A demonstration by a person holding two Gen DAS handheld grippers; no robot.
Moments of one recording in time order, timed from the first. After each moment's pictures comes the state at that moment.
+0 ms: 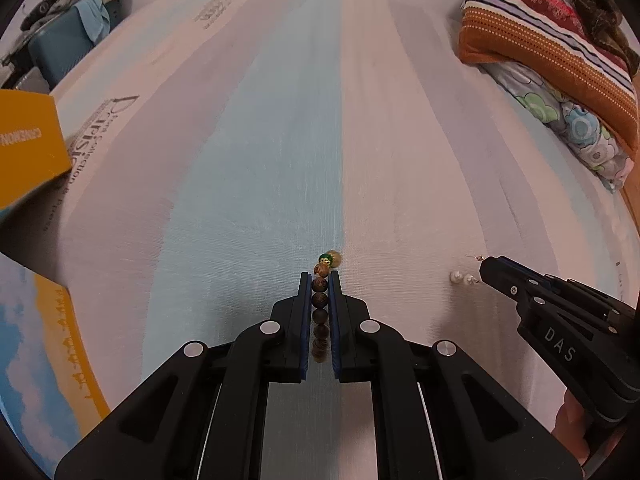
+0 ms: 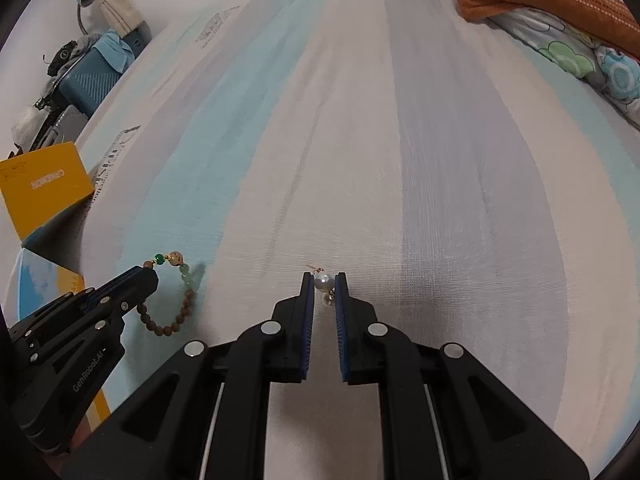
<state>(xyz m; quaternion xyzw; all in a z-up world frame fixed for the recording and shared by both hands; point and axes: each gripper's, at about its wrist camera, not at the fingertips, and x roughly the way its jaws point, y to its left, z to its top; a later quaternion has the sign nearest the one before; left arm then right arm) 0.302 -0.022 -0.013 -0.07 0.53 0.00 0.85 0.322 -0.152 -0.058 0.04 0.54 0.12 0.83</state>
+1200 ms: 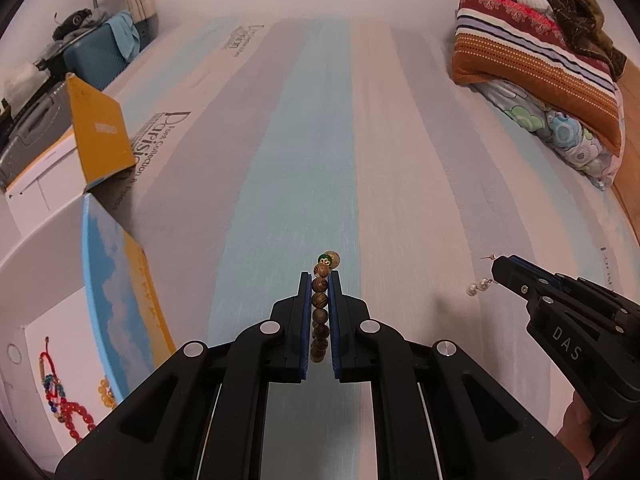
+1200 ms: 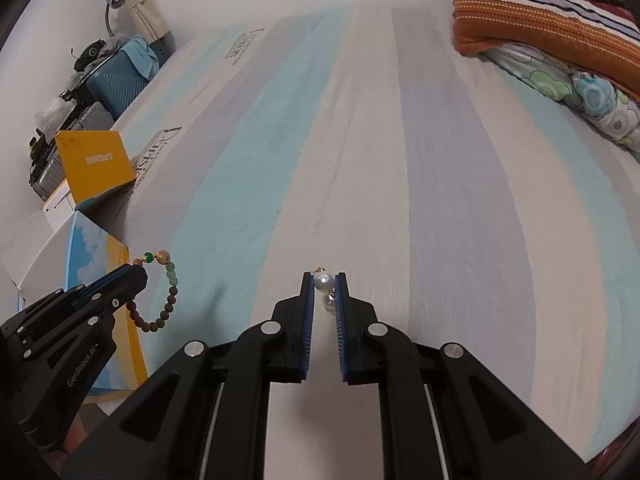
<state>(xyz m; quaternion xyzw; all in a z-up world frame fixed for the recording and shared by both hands) 0.210 -0.011 0.059 -0.05 0.50 0.02 0.87 0.229 -0.137 0.007 0.03 0.51 0.12 0.85</state>
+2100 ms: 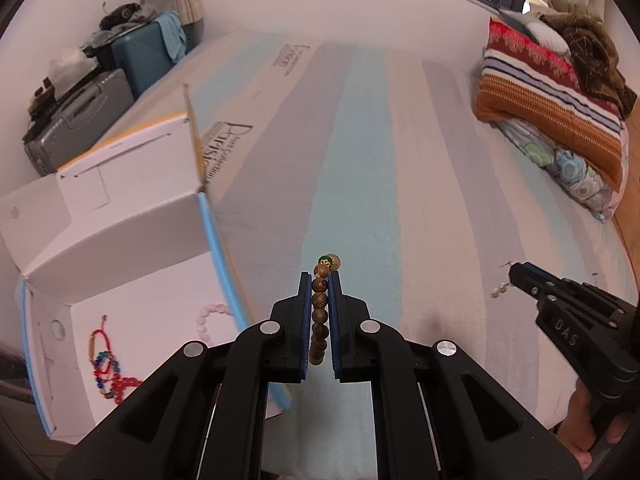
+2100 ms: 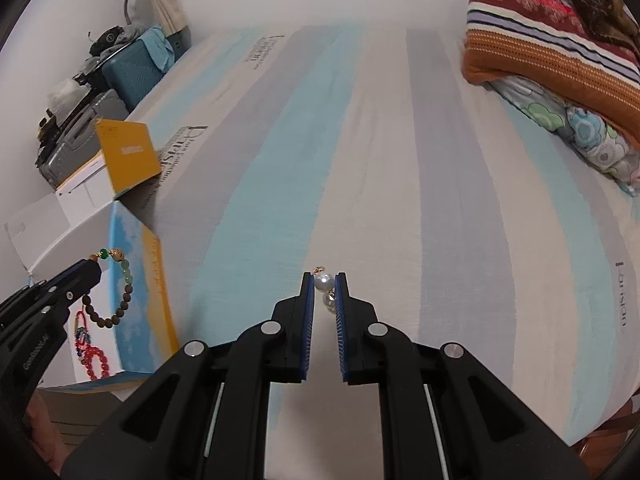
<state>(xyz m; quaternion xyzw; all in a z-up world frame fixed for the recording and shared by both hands) 0.149 0.065 0.130 -0.08 0.47 0.07 0.87 0.189 -0.081 0.070 -0.02 0.49 0.12 0.86</state>
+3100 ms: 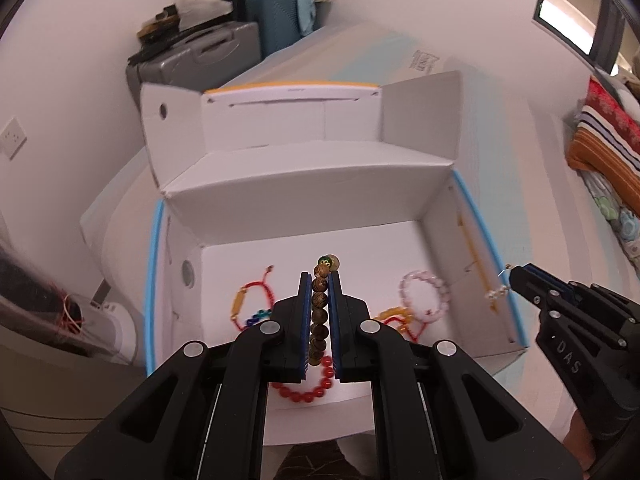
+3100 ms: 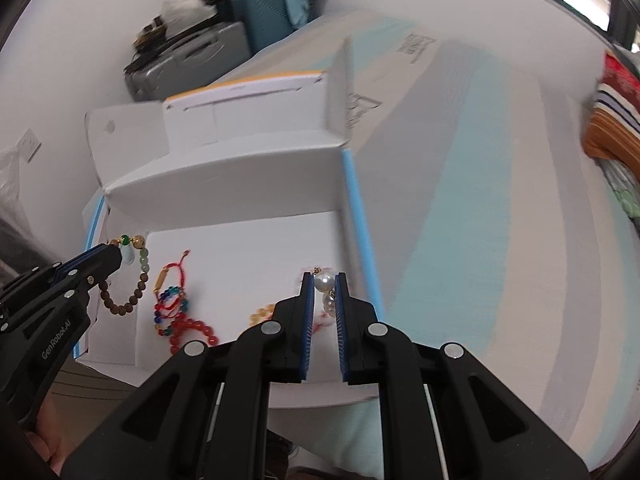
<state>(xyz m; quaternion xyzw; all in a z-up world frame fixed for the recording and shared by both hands) 0.031 0.275 0.107 -0.14 0.48 0.20 0.84 0.107 0.164 0.062 -0.12 0.49 0.26 0.82</state>
